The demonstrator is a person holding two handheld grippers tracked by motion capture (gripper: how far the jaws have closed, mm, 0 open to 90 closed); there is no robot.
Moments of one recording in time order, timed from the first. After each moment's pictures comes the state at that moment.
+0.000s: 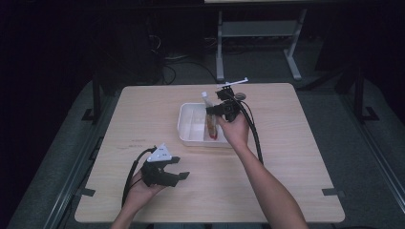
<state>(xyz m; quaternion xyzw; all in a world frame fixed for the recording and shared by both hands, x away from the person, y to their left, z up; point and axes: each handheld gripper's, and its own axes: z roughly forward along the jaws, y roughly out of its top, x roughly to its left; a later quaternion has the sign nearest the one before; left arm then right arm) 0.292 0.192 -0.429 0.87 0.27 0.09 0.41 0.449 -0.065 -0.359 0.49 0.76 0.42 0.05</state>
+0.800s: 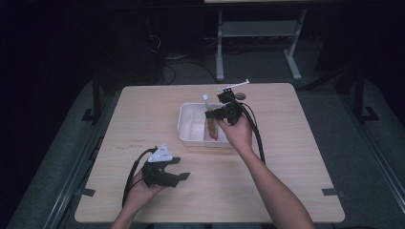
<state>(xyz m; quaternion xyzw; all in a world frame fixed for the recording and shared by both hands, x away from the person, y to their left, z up) 0.291 0.190 -0.429 0.87 0.26 0.08 0.41 0.437 -0.069 -0.357 0.47 0.78 0.41 0.03</state>
